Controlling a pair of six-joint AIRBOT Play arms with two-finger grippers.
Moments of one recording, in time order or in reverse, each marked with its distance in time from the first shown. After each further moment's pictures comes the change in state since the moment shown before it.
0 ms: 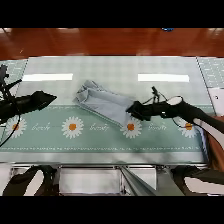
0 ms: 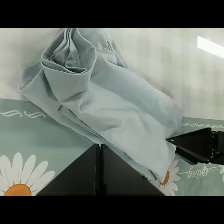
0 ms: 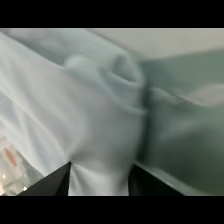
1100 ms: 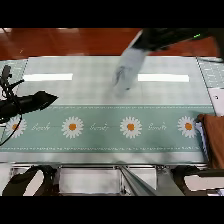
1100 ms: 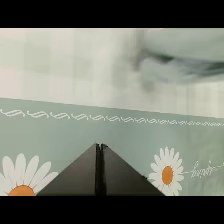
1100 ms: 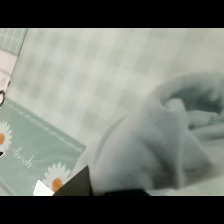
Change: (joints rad) left arm -0.008 -0.030 -0.002 0.000 0.014 0.019; right arm -0.123 -0.071 1.164 -0.484 0.538 0.261
